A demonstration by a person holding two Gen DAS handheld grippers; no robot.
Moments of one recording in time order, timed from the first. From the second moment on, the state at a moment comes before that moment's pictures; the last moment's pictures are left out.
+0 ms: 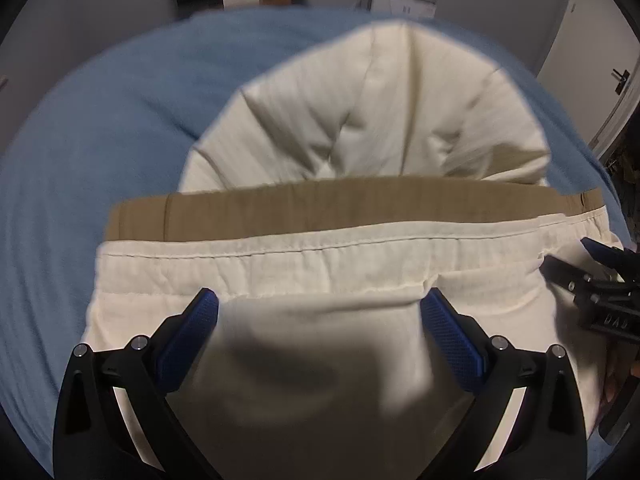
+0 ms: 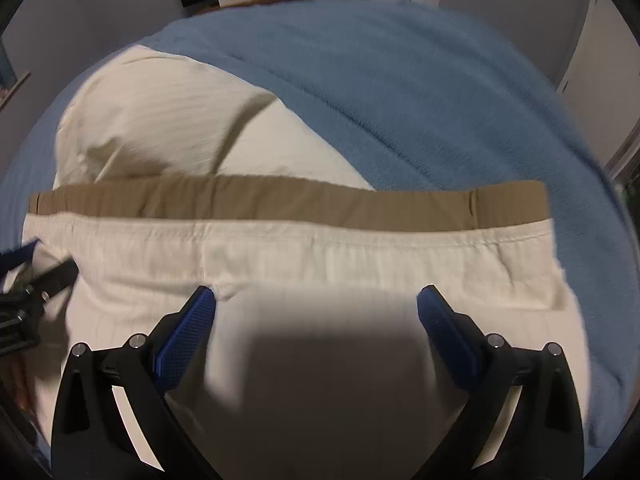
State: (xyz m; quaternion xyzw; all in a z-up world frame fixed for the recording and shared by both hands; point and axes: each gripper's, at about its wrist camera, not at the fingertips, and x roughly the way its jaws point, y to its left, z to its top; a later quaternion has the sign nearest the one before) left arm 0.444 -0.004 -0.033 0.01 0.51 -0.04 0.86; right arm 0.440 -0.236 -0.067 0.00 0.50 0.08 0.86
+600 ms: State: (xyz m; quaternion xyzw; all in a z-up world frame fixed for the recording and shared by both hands) left arm 0.496 -0.009 -0.080 0.04 0.54 -0.05 0.84; right arm 0.458 -0.223 -0.110 -0.03 0.52 0.07 0.85
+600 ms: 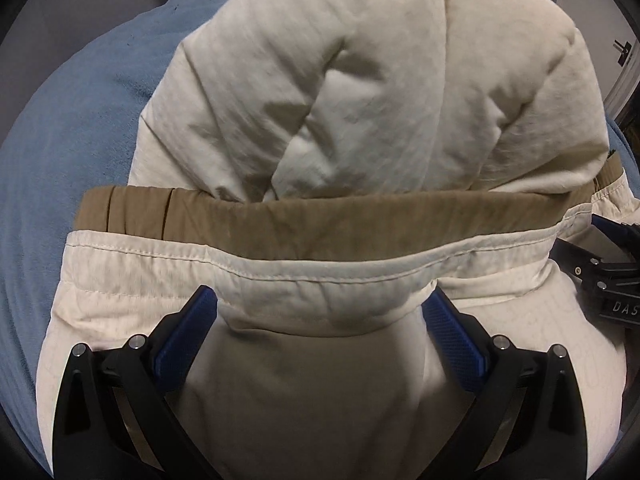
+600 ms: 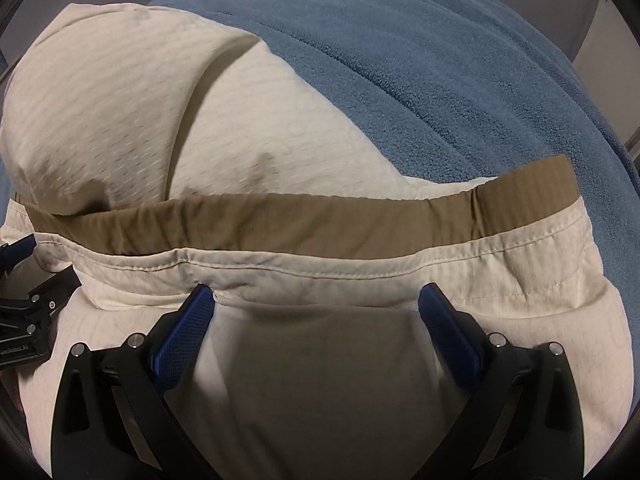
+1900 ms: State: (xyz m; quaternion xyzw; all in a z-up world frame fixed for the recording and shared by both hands) left arm 0.459 0.049 -0.059 0.03 0.50 -0.06 0.86; right arm 0.425 -0.303 -0.081 -0.01 0.46 0.12 0.88
